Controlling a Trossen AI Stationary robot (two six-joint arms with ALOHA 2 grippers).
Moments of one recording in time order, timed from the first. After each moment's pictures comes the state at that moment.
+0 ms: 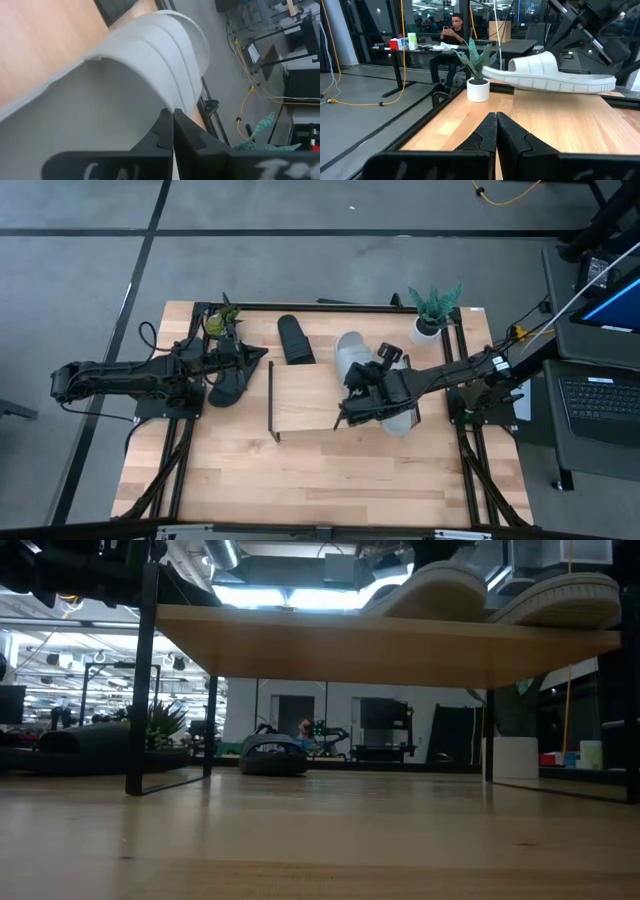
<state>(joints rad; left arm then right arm) 0.23 0.59 0.29 0.28 -0.10 -0.02 0.28 1.83 1.81 -1.57 0.84 0.65</state>
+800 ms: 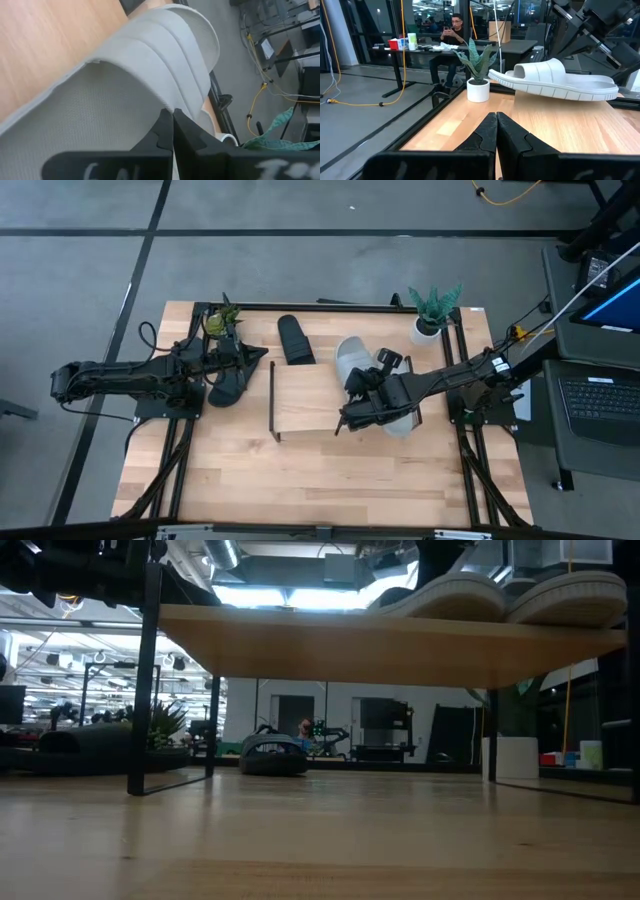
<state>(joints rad) 0.24 0.59 0.29 0.28 -0.10 -0.02 0.31 1.84 1.81 -1.57 0.77 0.68</state>
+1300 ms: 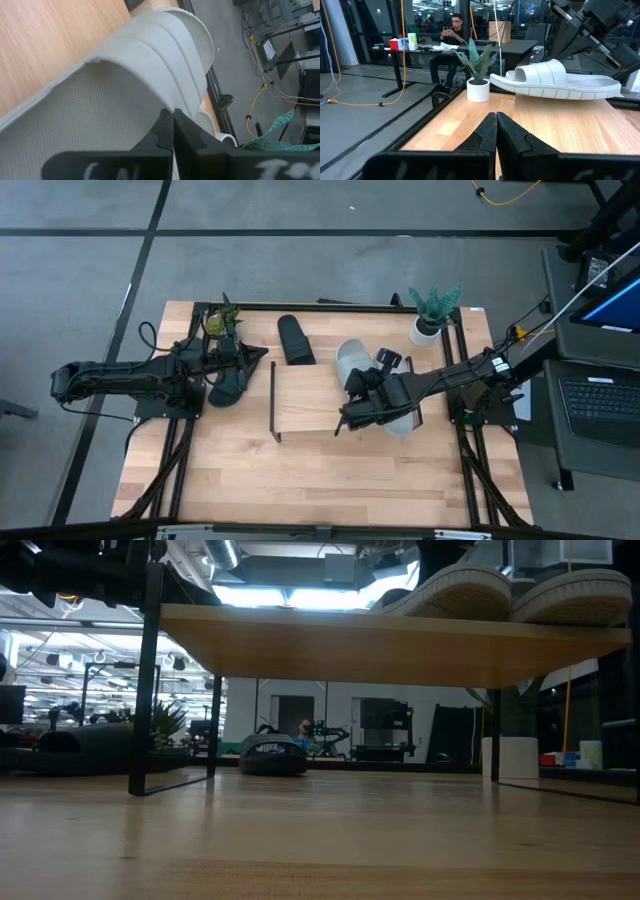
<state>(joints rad) 0.23 0.59 0.29 0.28 -0.10 -0.02 0.31 1.84 1.81 -1.57 0.76 0.65</state>
